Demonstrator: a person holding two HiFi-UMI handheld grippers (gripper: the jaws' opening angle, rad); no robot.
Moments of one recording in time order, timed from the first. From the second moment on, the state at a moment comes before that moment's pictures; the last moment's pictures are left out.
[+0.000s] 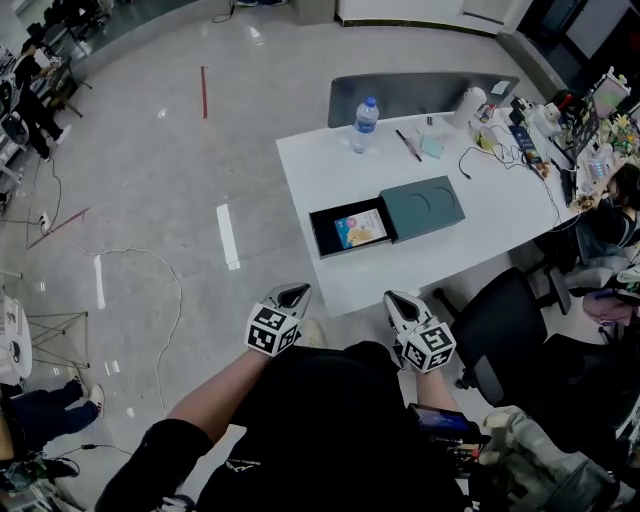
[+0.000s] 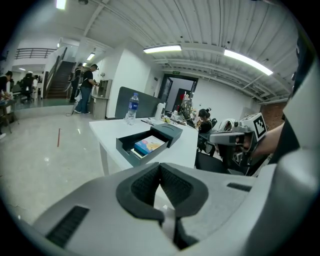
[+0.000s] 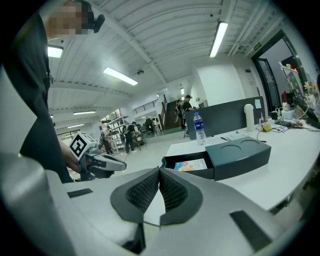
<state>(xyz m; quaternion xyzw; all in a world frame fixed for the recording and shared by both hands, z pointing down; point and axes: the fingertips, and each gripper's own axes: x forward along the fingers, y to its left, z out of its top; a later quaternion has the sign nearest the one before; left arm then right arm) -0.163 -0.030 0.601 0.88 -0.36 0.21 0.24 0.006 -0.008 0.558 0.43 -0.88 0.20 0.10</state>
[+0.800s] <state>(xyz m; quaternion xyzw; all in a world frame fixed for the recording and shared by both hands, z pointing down) -0.133 -0.081 0.605 0.88 -0.35 0.25 0.22 0.017 -0.068 0.568 0.40 -0.89 0.21 0.09</state>
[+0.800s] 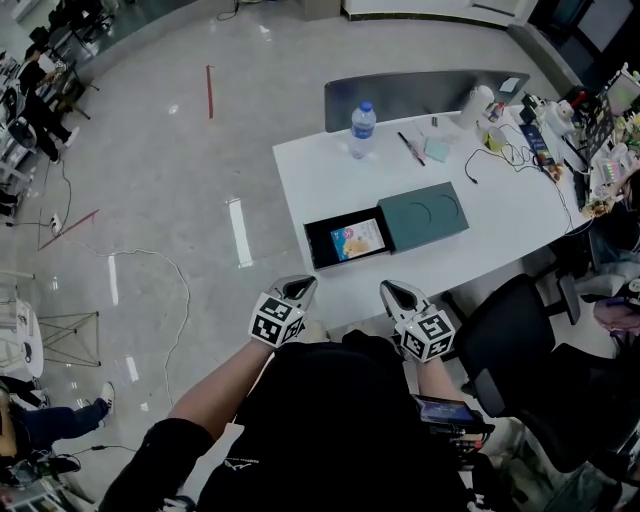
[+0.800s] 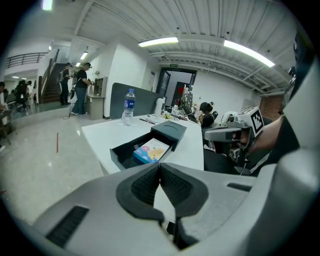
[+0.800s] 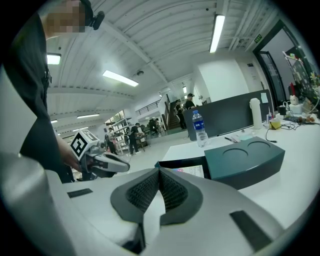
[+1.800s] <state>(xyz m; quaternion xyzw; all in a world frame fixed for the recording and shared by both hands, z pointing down) -0.024 -0.178 0.640 0.87 -0.22 0.41 0.14 0.068 -0.097 0.588 0.40 -0.88 0.25 0.06</state>
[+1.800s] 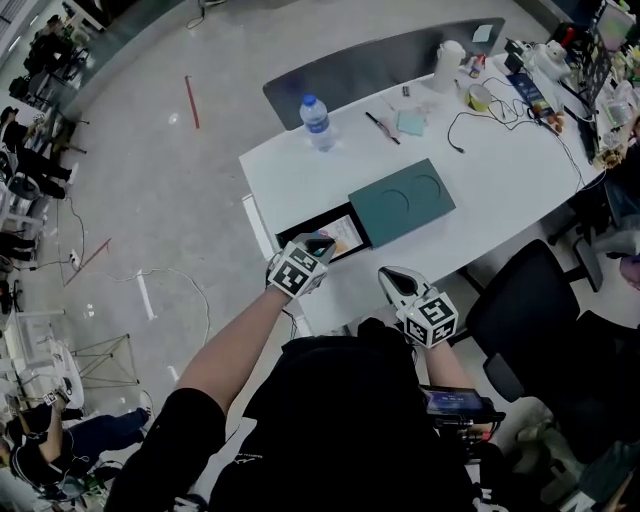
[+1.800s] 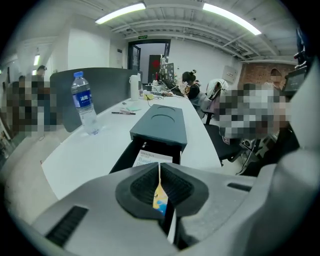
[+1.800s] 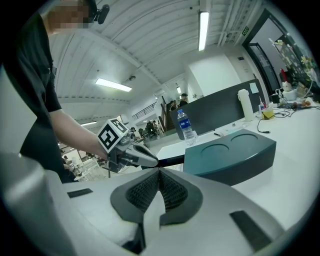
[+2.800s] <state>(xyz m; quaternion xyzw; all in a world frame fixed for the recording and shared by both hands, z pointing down) 0.001 -0.204 0.694 0.80 -0.10 0.58 0.11 0.107 -0.102 0.602 0.45 -0.85 0.28 0.03</state>
